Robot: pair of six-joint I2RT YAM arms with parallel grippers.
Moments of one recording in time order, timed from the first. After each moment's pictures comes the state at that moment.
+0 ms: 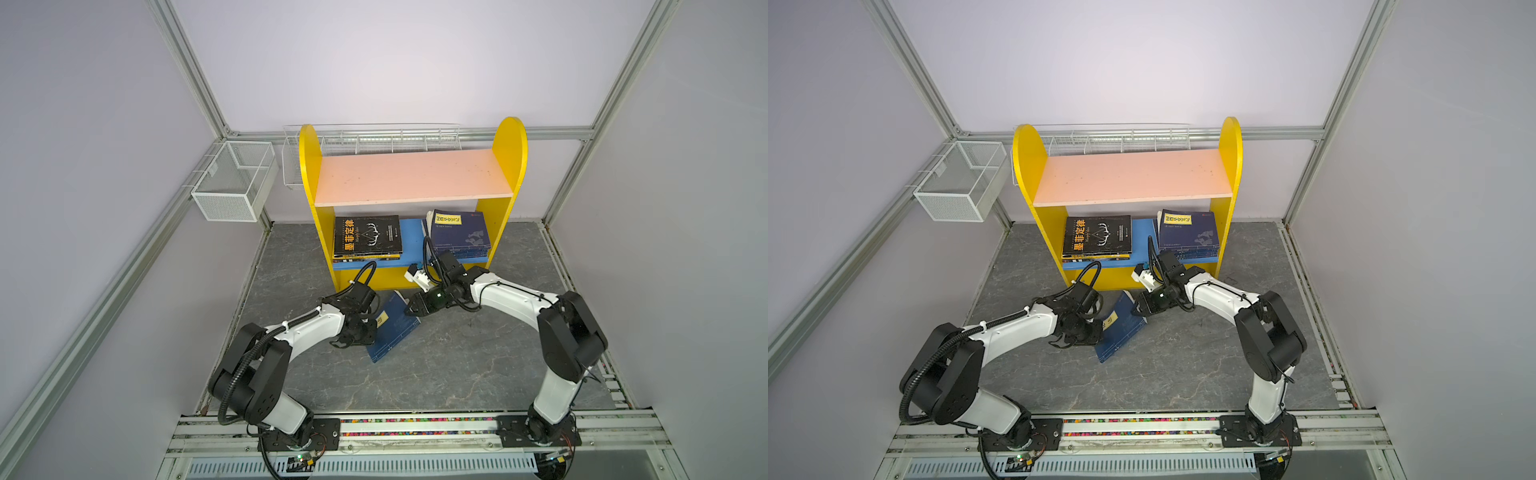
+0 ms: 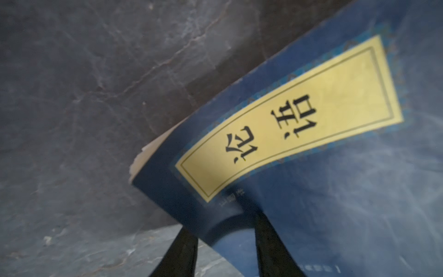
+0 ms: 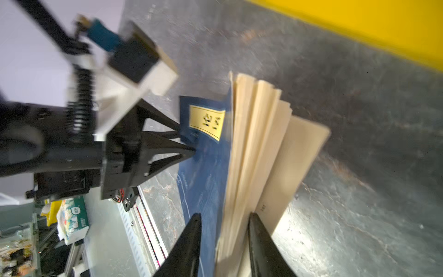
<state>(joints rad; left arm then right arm) -0.59 1.52 0.84 -0.62 0.15 -0.45 0.63 1.78 1.26 -0.49 -0.63 0.20</state>
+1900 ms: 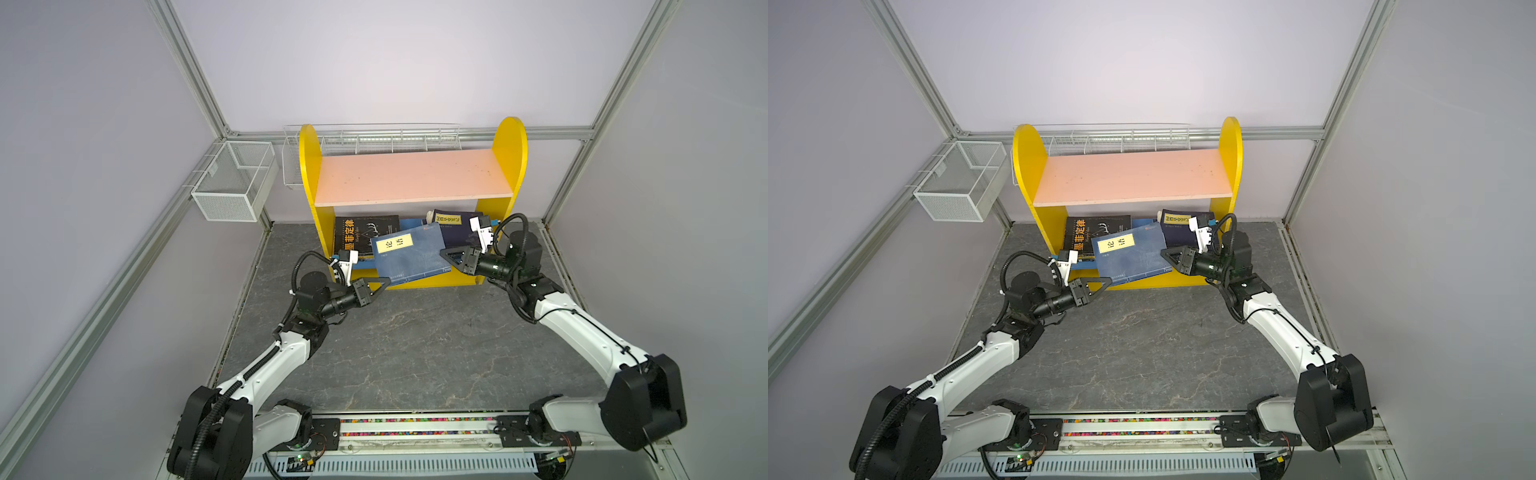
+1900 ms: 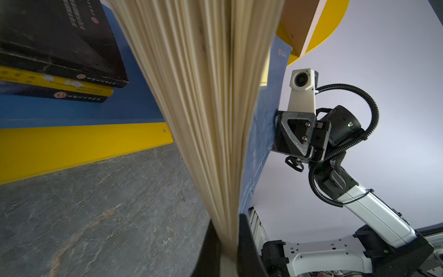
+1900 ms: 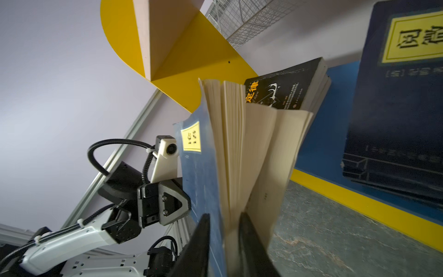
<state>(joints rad) -0.39 1.17 0.59 0.50 0.75 -0.90 0.35 1.34 0.99 0.12 -0.74 0.70</state>
